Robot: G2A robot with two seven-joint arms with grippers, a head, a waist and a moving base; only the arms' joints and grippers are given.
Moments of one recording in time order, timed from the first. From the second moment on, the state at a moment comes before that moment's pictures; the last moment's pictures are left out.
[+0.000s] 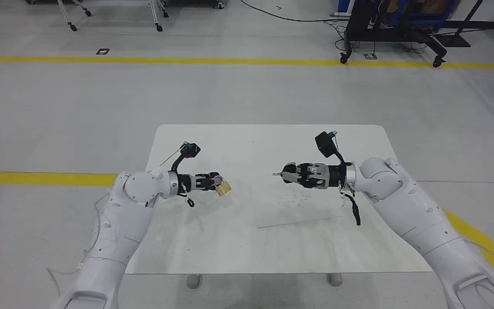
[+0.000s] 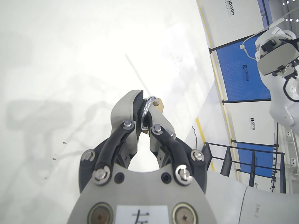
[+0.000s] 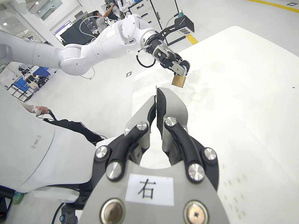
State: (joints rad) left arm 0.99 -1.24 -1.24 -1.11 0.32 -0.41 -1.09; right arm -0.94 -0.92 0.90 -1.26 -0.01 -1.01 0.69
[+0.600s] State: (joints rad) left arm 0.63 -1.37 -1.08 -0.53 -0.42 -0.04 -1.54; right arm -0.80 -1.02 0.76 -1.10 0.06 -0.98 0.56
